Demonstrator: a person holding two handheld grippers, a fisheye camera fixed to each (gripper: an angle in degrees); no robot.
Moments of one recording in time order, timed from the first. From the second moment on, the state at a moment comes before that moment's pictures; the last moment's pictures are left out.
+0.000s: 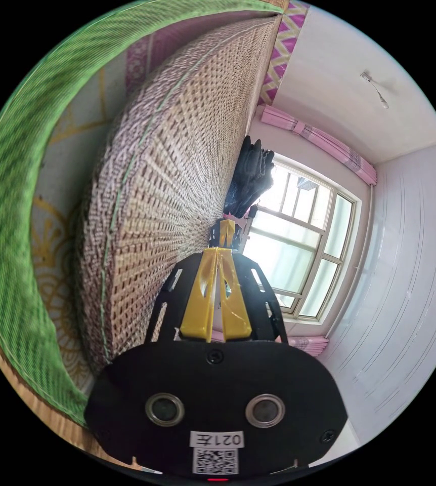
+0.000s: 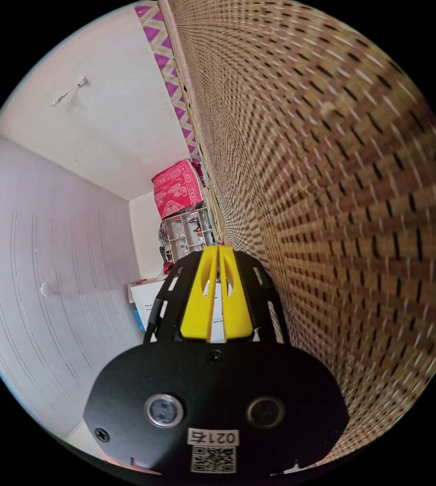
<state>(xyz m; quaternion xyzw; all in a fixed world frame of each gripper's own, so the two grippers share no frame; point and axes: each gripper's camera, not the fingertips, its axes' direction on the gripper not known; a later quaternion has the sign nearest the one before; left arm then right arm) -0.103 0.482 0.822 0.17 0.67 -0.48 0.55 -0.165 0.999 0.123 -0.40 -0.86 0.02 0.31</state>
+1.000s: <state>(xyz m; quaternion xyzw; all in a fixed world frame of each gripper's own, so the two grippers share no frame) -0.151 0.510 0.834 0.17 0.67 -0.48 0.55 -0.174 0.921 0.162 -0.39 -0.86 0.02 0.31</state>
